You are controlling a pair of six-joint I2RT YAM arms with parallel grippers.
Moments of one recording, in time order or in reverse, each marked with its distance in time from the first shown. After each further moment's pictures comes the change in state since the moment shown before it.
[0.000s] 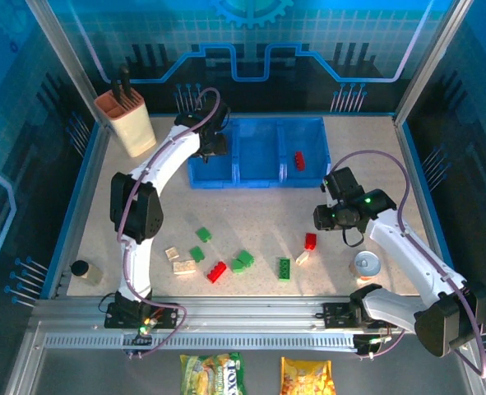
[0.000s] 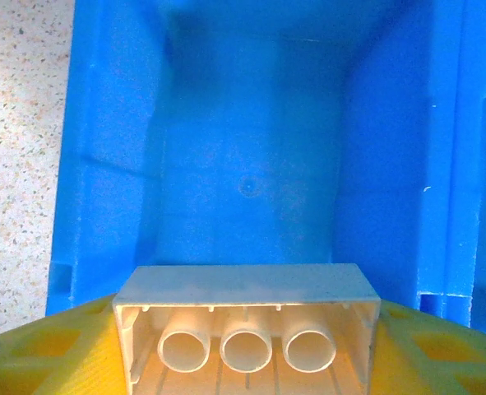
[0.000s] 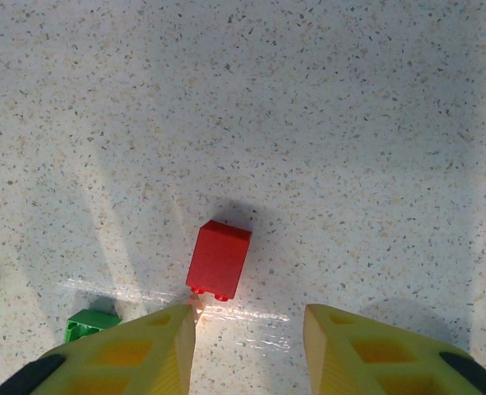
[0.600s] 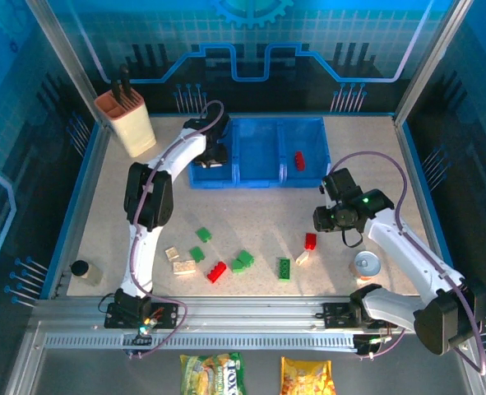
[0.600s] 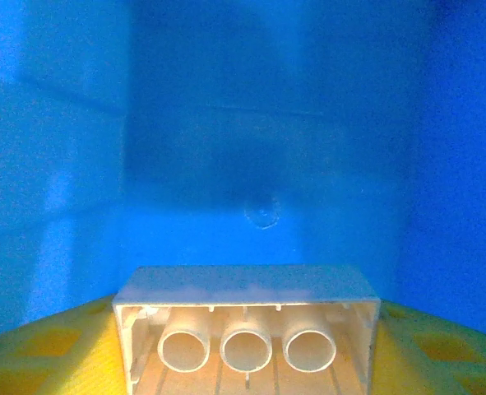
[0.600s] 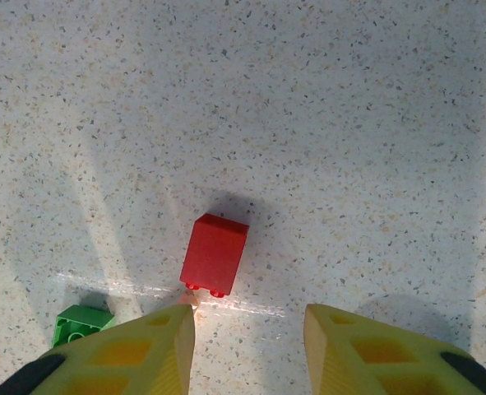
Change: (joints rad) left arm 0.041 0.209 0.052 0.046 0.051 0.021; right arm 0.008 0.016 -0.011 0.001 0.003 -0.004
